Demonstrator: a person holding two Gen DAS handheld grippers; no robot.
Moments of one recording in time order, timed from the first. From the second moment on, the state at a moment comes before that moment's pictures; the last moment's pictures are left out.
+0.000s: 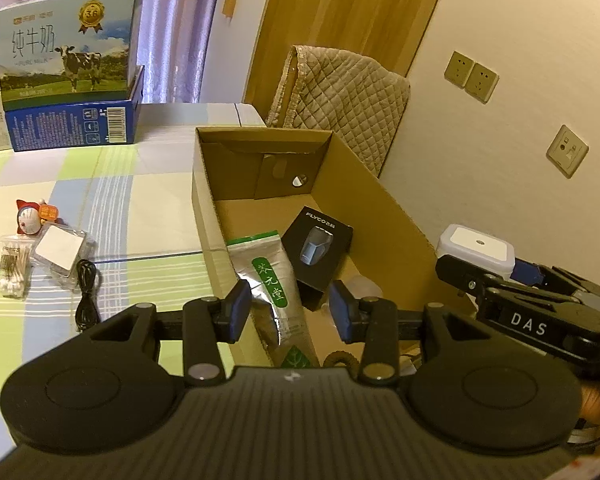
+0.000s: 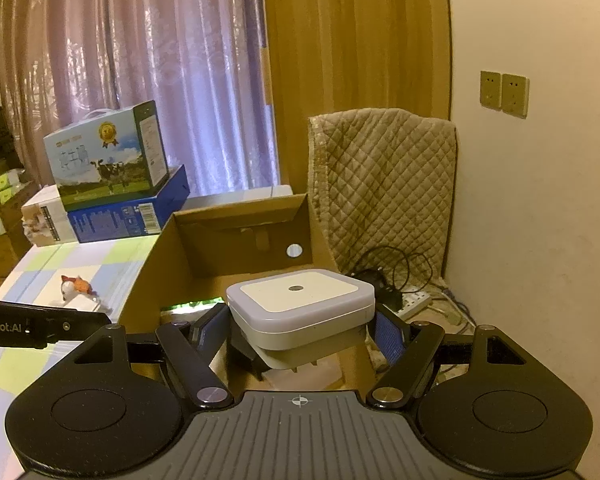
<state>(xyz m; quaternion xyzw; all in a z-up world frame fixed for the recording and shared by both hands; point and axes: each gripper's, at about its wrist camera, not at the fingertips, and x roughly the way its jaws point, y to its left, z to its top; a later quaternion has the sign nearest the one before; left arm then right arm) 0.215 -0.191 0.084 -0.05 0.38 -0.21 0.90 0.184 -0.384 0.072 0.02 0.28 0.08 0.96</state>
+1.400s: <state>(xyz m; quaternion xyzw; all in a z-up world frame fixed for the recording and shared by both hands) 0.160 -0.080 0.110 -0.05 0.34 -0.14 0.93 0.140 -0.344 0.104 0.05 0.26 0.12 0.96</state>
